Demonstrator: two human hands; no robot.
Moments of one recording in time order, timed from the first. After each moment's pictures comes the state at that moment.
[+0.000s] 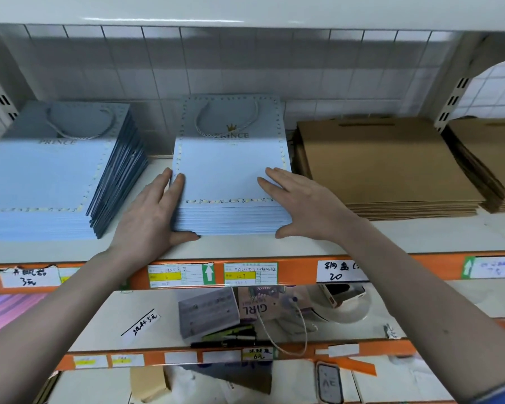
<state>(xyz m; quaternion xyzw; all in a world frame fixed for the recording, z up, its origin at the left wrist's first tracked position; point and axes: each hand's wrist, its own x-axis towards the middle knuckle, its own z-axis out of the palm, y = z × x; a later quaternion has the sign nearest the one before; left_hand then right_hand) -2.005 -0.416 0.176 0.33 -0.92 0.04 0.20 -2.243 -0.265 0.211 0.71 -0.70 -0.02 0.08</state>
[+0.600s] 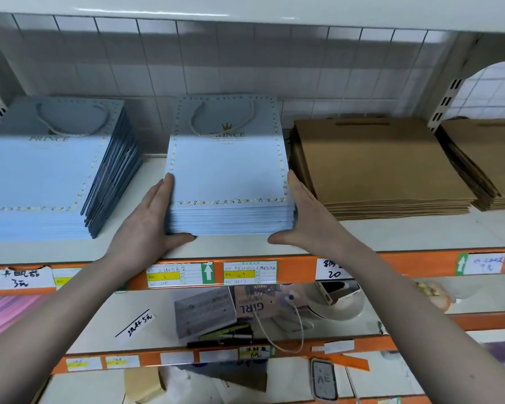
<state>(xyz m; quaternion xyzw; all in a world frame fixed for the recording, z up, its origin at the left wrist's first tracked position) -1.999 -0.408 0.170 0.34 -0.90 -0.11 0.25 -2.222 -0.244 0.195 0.56 -0.76 0.30 -0.15</state>
